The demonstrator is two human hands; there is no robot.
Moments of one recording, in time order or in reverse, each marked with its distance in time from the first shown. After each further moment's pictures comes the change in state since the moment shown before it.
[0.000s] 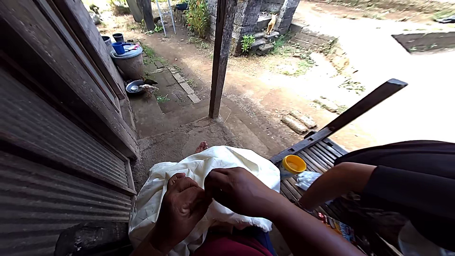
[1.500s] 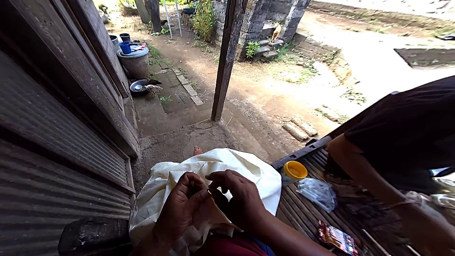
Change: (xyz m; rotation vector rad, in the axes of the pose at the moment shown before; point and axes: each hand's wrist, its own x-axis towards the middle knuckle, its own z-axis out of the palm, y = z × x) left_hand -0.004 0.005 0.003 -1.003 0.030 -0.552; right_hand -0.007 -0.016 0.038 0.057 0.425 0.152
